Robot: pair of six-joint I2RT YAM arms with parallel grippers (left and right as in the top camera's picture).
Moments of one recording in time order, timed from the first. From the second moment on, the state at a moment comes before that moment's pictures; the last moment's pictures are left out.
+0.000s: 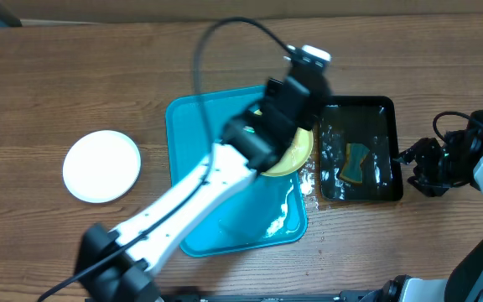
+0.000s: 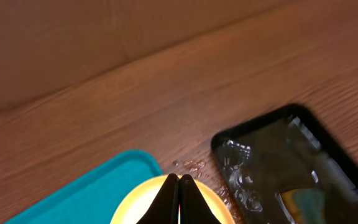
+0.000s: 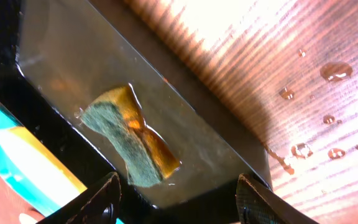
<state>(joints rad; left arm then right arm) -0.82 1.74 1.55 -0.45 -0.41 -0.17 -0.42 1.55 1.02 -0.93 -0.43 0.47</state>
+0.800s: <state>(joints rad) -0.32 2.01 1.44 -0.78 0.28 -0.41 -0.42 1.55 1.02 -0.95 -0.44 0.41</state>
